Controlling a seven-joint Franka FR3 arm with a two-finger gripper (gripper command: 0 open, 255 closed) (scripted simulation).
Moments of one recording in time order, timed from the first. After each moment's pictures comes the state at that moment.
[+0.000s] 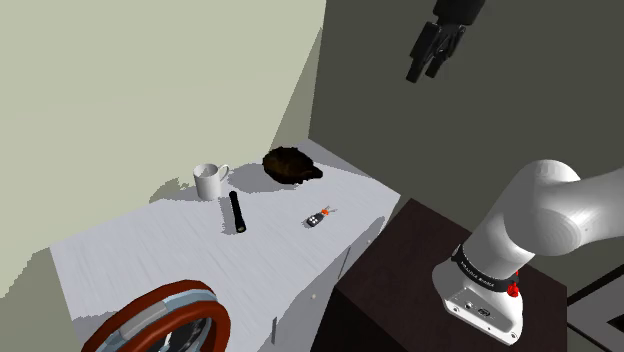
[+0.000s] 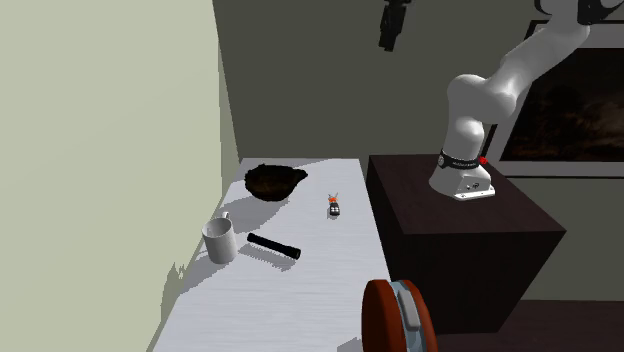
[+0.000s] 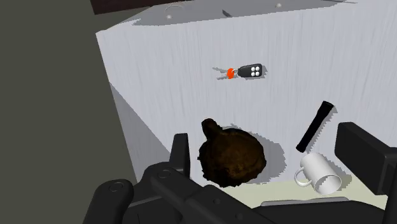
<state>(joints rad) 0.01 -0.83 0.00 -2.30 0.01 1.58 0.08</state>
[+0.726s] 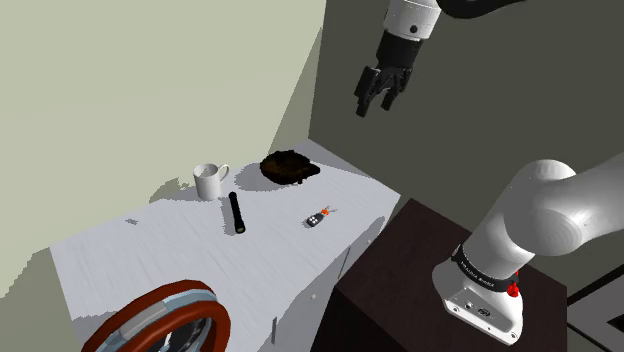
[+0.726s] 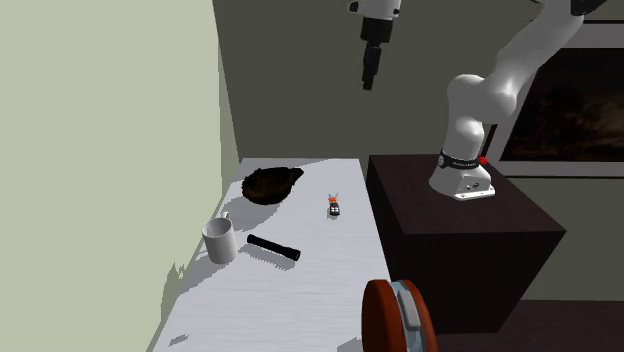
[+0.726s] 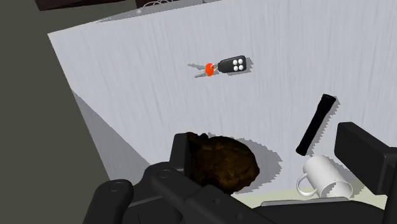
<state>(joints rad) 0.02 -0.67 0.12 -2.41 0.07 1.83 0.24</state>
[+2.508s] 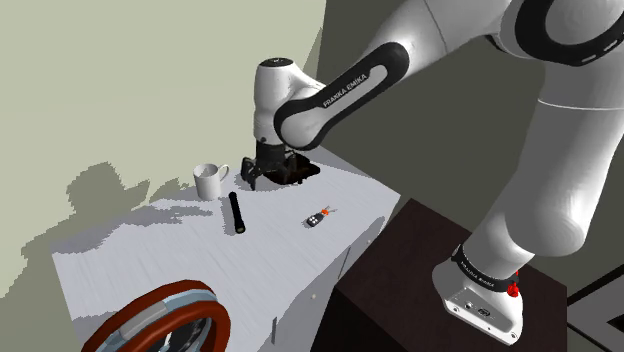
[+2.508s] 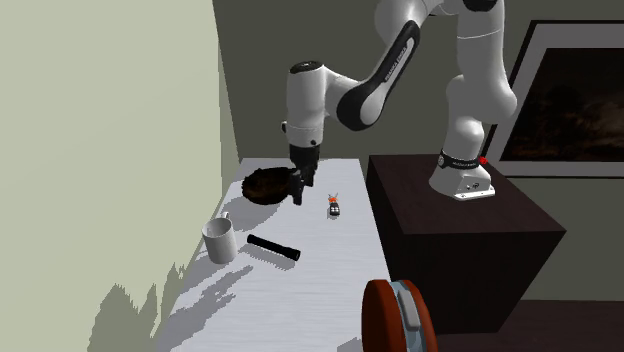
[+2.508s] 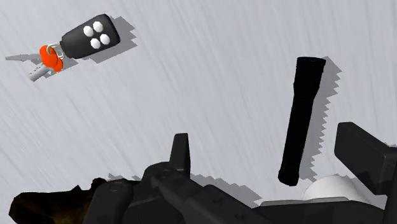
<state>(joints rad) 0.06 0.30 0.33 -2.09 -0.15 2.40 0.85</state>
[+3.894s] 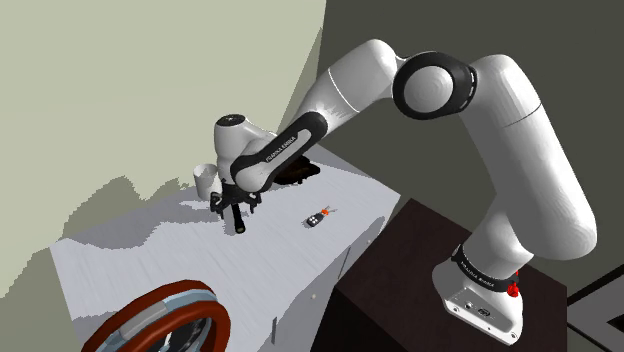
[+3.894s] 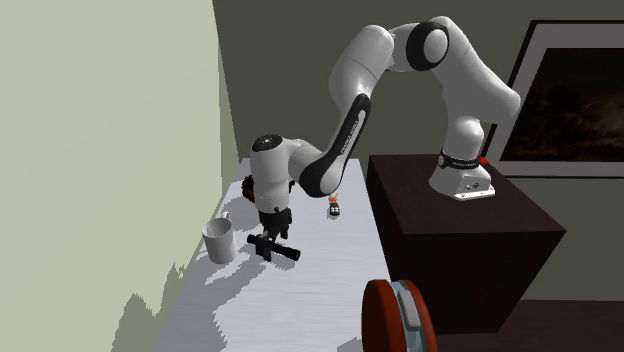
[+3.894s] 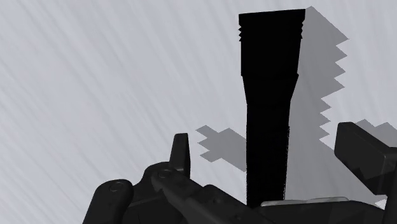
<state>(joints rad) 0.21 0.84 0.23 -1.62 -0.26 2.44 1.02</state>
